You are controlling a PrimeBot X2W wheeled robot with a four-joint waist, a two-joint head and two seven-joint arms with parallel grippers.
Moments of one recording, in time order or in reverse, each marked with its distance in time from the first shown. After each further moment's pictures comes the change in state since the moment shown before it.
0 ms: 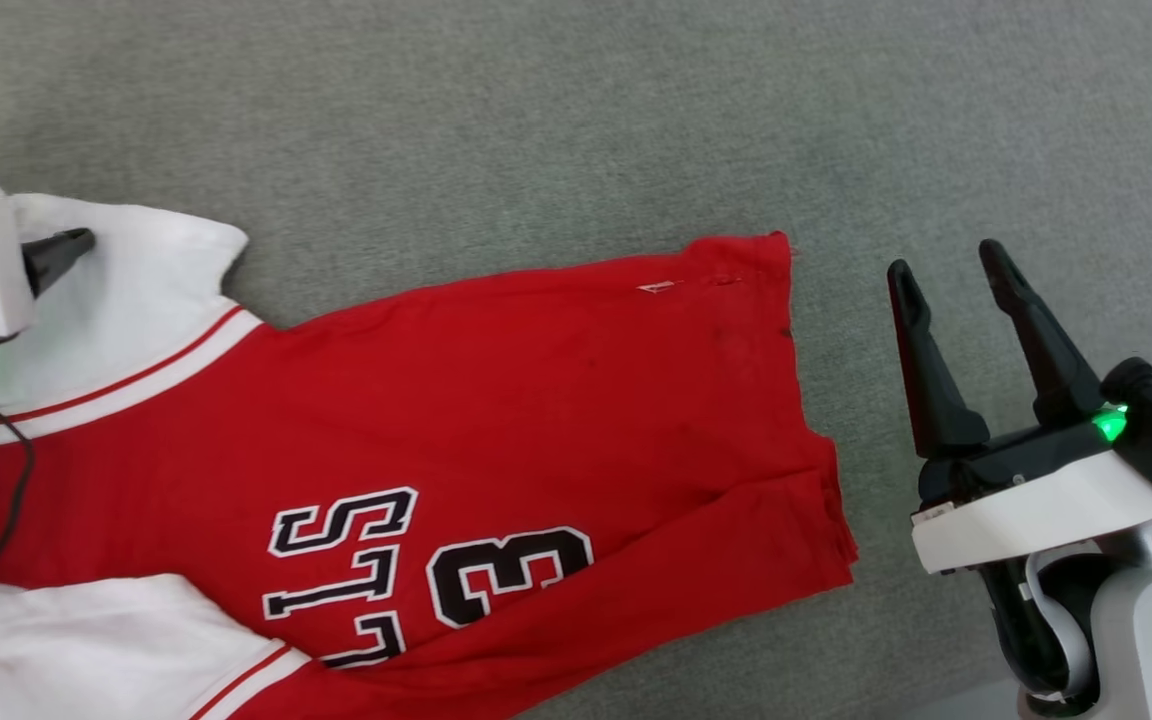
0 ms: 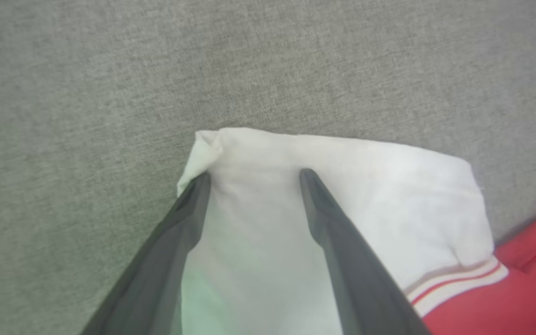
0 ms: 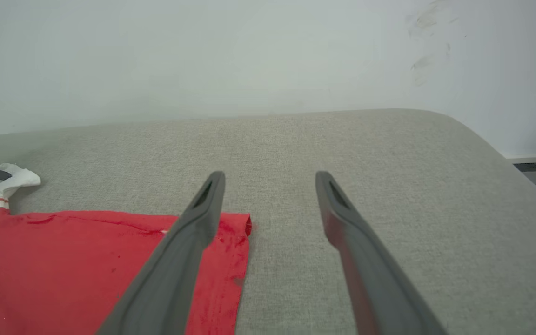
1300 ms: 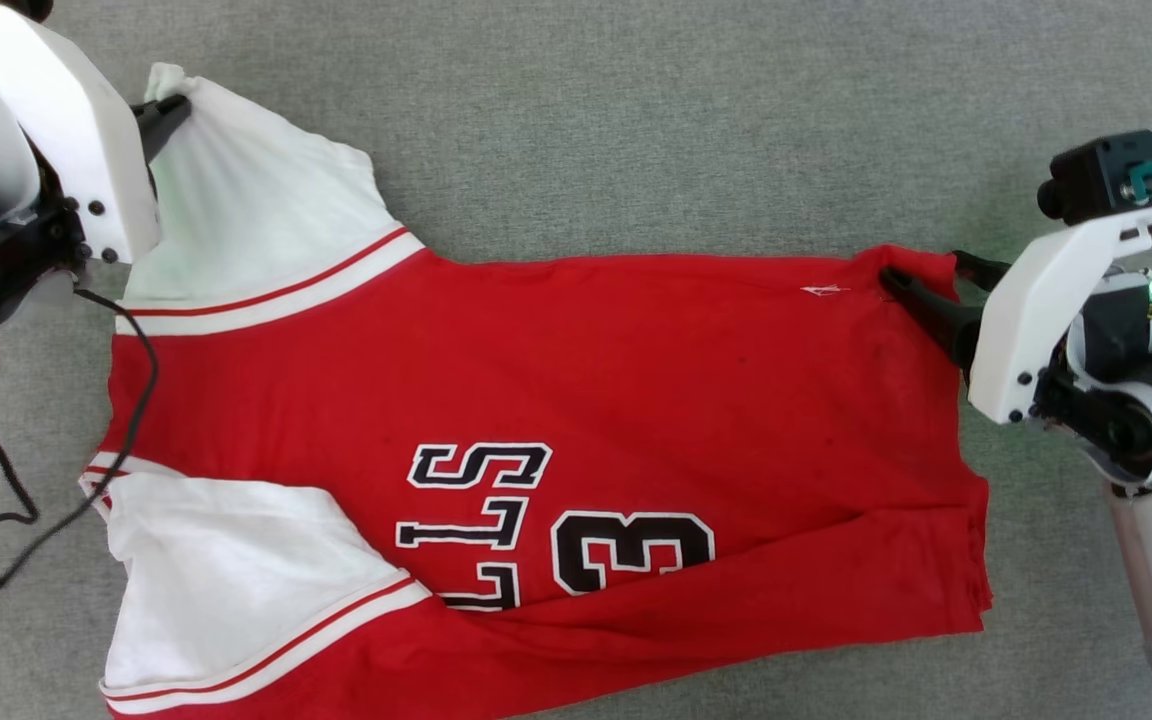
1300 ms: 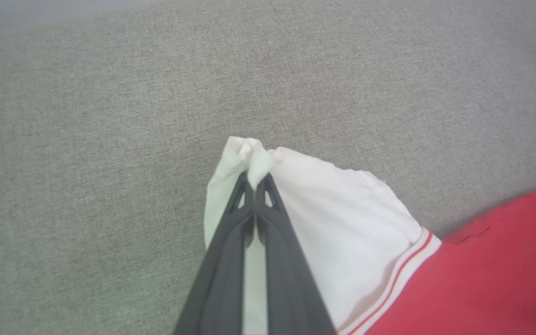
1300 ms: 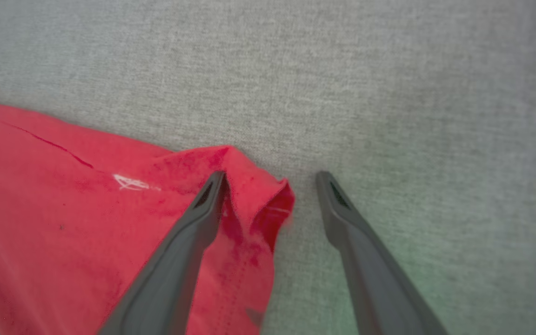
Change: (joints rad) left arm -0.109 -0.124 -0.039 -0.080 0.030 -0.019 -0.110; right arm -0.376 -0.200 0.057 0.394 0.289 0.000 0.698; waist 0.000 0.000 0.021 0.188
